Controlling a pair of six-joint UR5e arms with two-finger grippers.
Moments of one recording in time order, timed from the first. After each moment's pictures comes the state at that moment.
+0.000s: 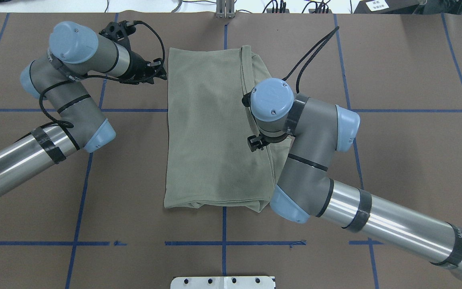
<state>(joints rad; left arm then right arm) -0.82 -2.22 -1.26 -2.35 -1.95 -1.33 0.55 -0.85 1.54 -1.69 1.75 0.74</state>
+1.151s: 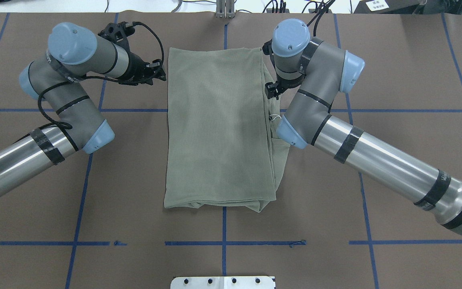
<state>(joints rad) -0.82 -2.21 -1.27 -2.35 -1.95 -1.33 0.76 -0.74 1.20 -1.49 1.83 0.64</state>
